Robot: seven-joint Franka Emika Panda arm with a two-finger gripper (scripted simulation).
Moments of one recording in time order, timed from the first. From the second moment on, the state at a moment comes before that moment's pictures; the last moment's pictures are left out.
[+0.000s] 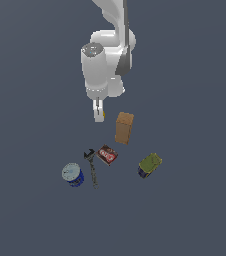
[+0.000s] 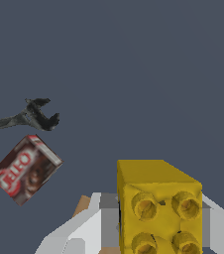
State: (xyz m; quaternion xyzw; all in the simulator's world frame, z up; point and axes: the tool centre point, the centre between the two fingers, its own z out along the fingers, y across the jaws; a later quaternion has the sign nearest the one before) arm -0.149 -0.065 0.157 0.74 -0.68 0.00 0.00
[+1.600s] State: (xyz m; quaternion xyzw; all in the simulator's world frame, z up) arm -0.140 -0.013 0.402 0.74 -0.67 0.00 0.00
